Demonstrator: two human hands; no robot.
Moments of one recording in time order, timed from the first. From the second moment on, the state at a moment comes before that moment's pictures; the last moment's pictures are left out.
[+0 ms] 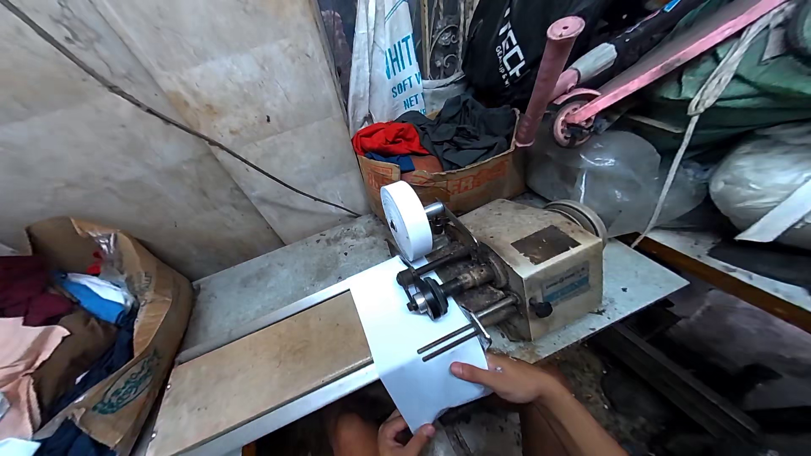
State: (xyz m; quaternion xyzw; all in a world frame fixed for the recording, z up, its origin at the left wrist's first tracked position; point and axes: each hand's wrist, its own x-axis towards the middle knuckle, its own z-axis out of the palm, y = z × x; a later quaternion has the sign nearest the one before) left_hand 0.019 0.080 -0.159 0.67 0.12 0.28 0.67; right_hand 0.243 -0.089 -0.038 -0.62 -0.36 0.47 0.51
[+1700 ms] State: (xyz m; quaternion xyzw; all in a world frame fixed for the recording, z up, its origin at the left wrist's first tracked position) left_hand 0.023 0.082 -0.161 0.68 0.08 0.27 0.68; right_hand 0.244 -0.088 -0.045 -0.60 -0.36 0.48 0.54
